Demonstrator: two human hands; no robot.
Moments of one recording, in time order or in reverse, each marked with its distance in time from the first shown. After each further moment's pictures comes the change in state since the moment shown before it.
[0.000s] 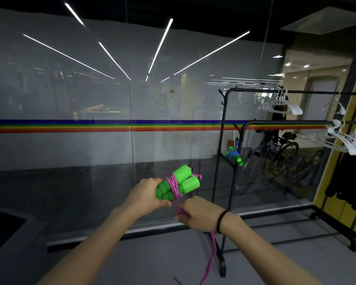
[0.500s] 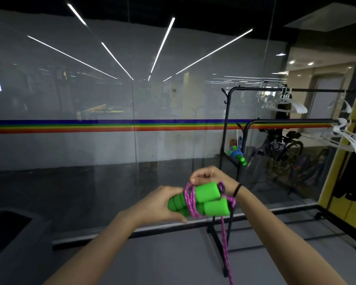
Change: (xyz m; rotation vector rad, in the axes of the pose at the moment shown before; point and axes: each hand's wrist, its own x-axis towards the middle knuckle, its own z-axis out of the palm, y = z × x) left_hand -0.010 0.019 0.000 -0.155 -0.260 0.304; right_hand 0.017 0.046 -0.045 1.060 0.064 -0.073
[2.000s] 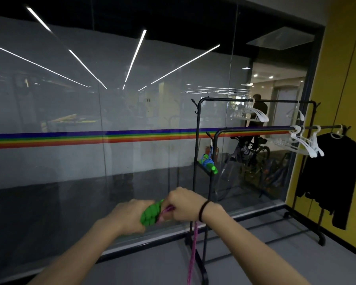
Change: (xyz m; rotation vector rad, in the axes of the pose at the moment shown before) left_hand 0.054 -0.005 0.011 0.436 -0.176 -0.259; right_hand -0.009 0.005 -0.007 -1.180 -0.019 0.045
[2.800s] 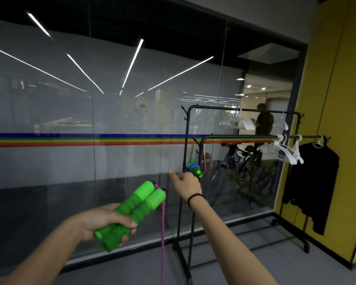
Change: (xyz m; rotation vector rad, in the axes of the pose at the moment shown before) left_hand -0.051 0.037 -0.003 -1.333 -0.288 -0.068; right_hand -0.020 0.063 0.001 0.560 0.511 0.659
